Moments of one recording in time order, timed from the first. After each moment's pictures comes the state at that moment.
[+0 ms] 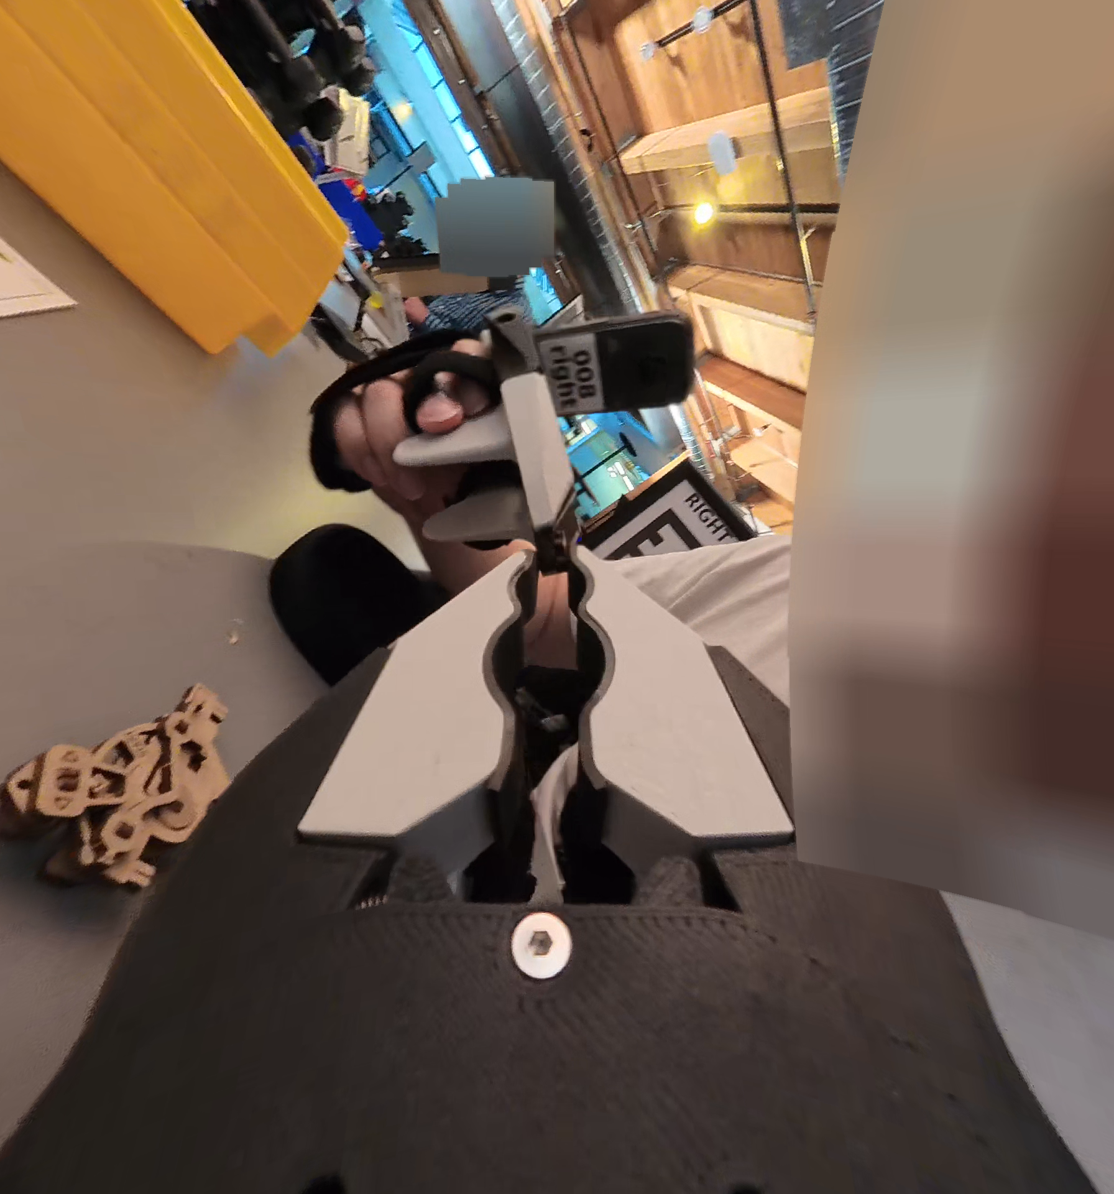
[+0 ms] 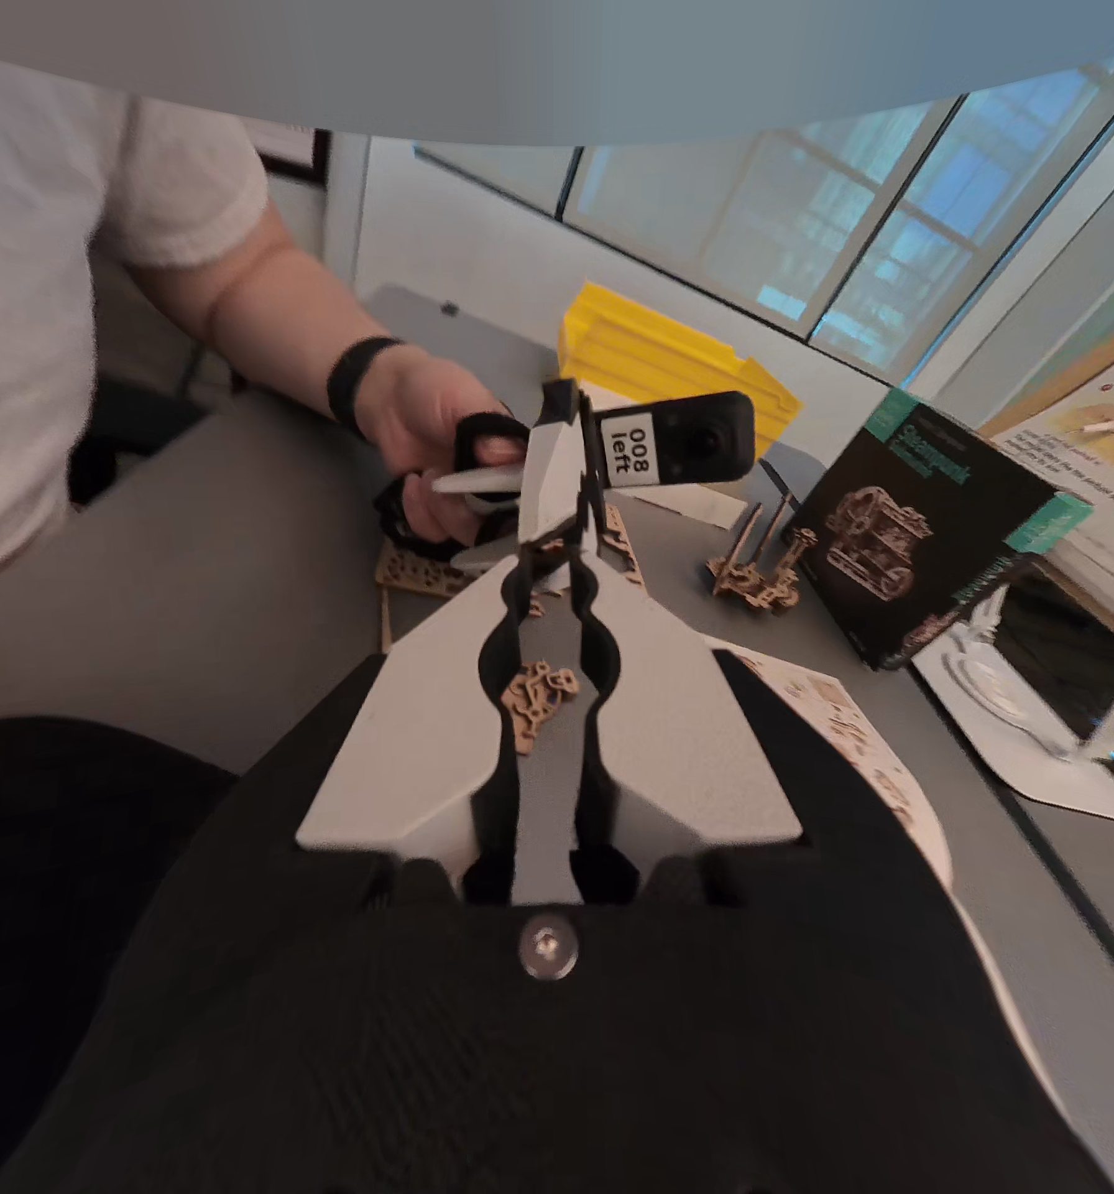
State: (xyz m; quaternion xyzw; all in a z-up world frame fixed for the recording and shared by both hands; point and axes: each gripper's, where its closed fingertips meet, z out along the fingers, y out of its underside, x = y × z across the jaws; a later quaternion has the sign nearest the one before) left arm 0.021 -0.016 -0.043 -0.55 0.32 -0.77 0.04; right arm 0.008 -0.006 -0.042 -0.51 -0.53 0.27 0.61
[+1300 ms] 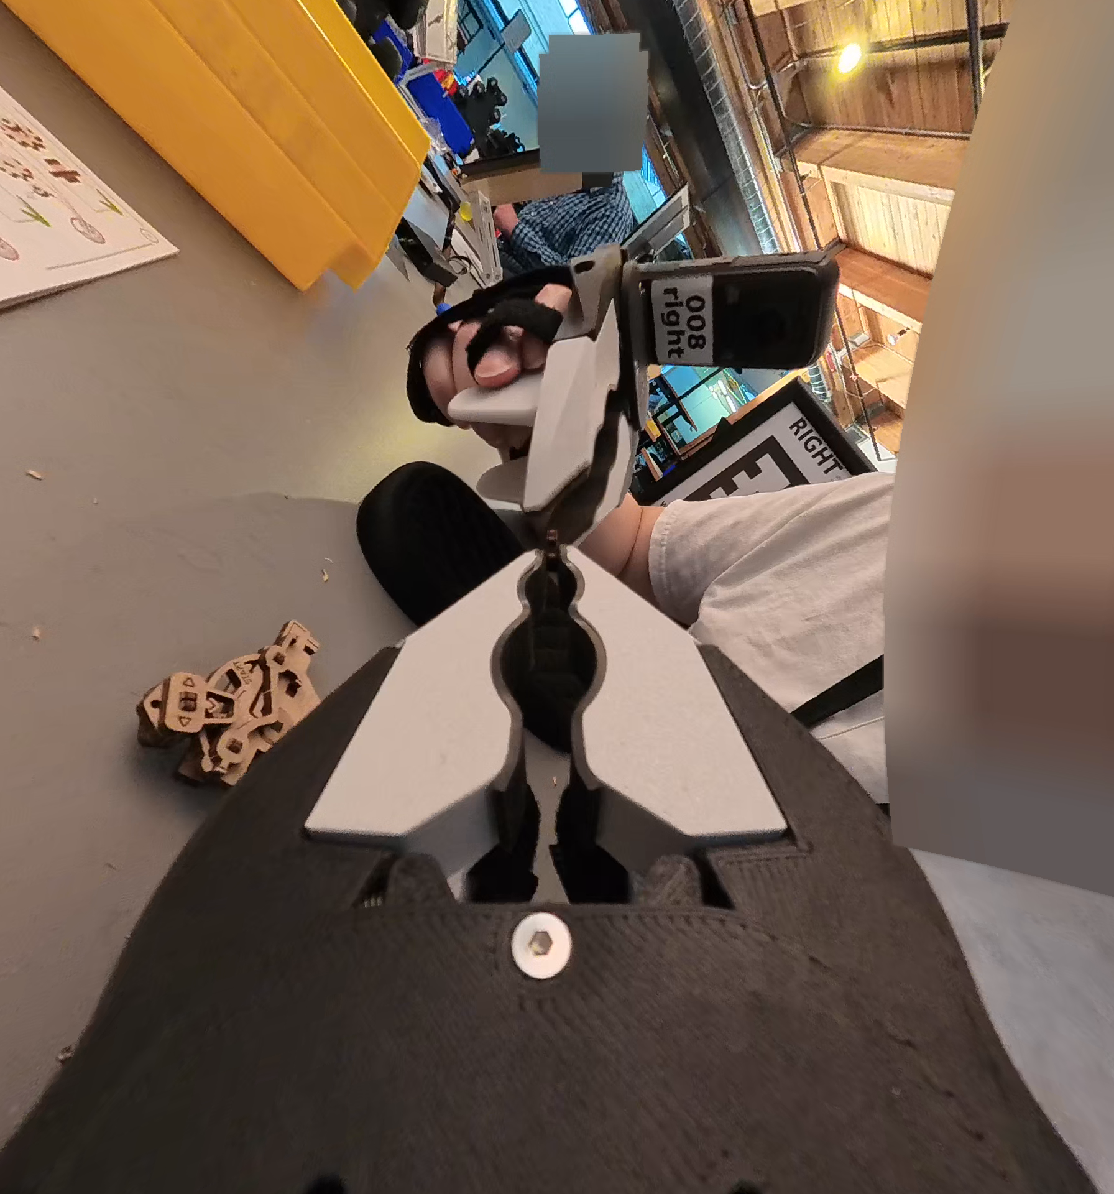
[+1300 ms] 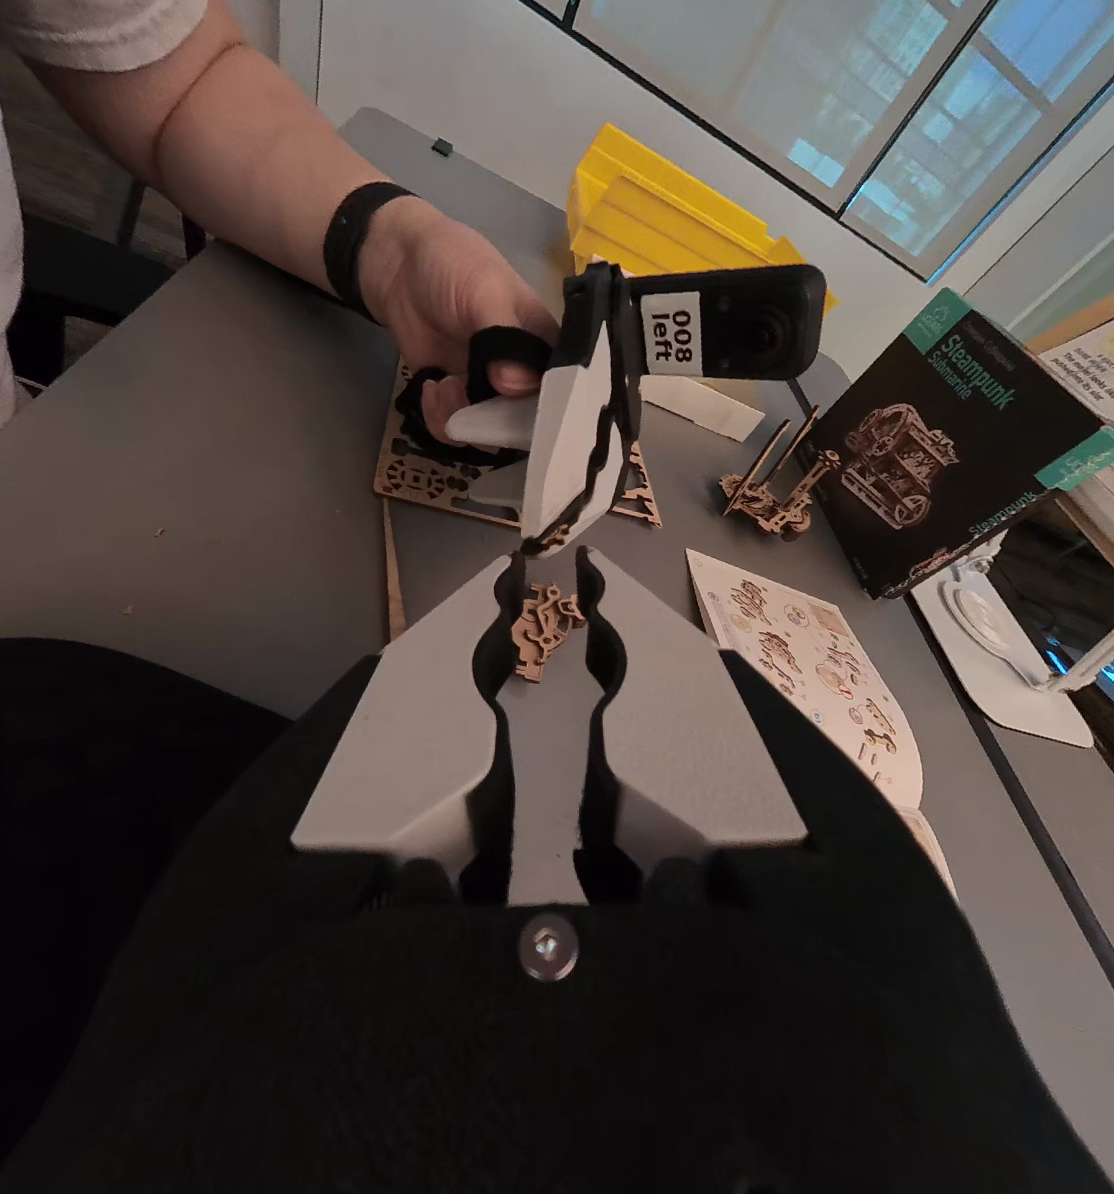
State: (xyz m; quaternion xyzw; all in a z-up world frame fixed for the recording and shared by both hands) left arm 0.018 -0.015 -0.068 -0.60 0.39 -0.70 0.05; right arm 0.012 -0.007 -0.068 -0.56 -0.57 0.20 0.56
